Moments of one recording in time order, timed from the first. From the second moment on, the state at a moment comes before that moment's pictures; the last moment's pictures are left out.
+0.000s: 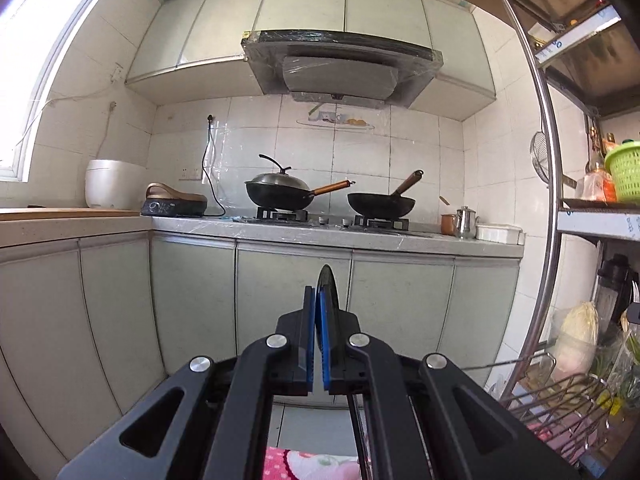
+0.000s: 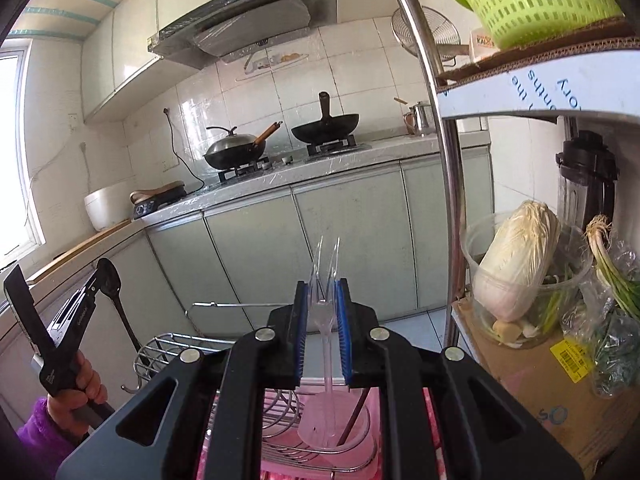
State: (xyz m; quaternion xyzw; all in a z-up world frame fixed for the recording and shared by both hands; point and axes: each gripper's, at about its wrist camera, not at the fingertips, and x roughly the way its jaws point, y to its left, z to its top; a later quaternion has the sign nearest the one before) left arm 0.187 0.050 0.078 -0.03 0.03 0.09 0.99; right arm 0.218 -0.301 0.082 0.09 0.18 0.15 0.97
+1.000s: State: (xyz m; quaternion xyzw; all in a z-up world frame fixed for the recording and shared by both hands) left arm 0.178 0.070 0.030 -0.18 0.25 -0.03 0.95; right arm 0.201 -0.311 0.028 0.11 0.29 0.14 0.94
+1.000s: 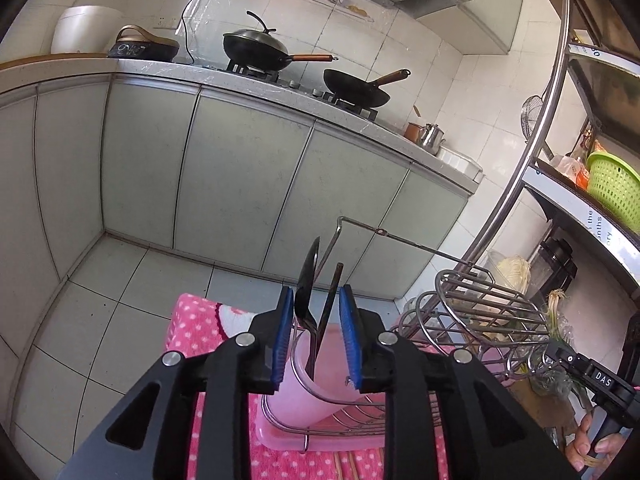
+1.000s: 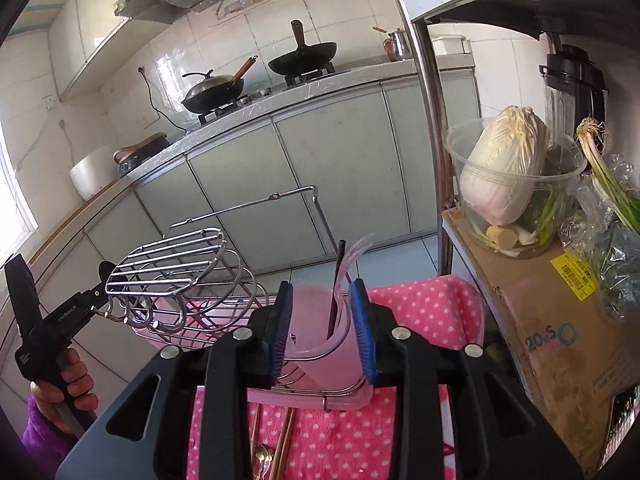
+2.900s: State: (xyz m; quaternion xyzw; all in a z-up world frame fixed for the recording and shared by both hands) left arm 0.169 -0.039 -0.139 -0.09 0.55 -0.06 0.83; right arm 0.166 -0.256 -0.136 0.14 0.52 0.20 0.82
